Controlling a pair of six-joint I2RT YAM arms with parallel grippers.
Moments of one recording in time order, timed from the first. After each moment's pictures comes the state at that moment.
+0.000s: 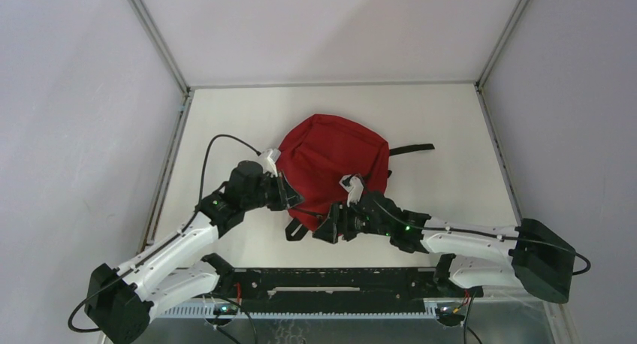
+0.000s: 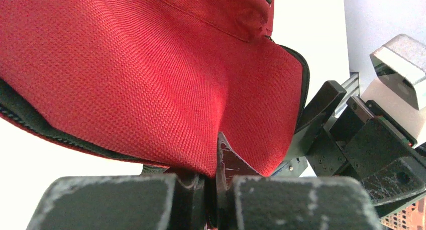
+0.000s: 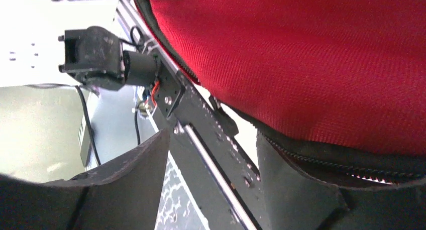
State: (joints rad) left arm -0.62 0.93 0.61 -0.27 0.25 -0.69; right arm 1.07 1.13 0.49 0.17 -0.19 0.81
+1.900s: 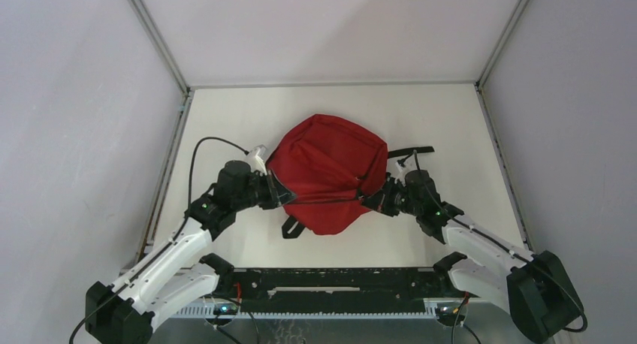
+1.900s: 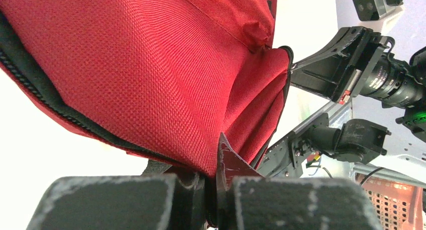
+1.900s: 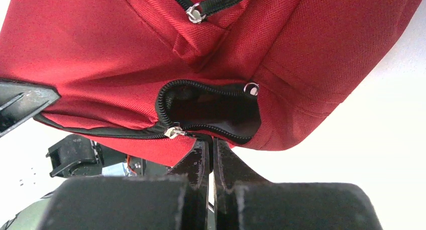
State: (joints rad) left arm -0.51 0.84 0.61 -0.33 0.27 -0.68; right arm 0.47 1.02 0.36 0.05 -0.33 0.84
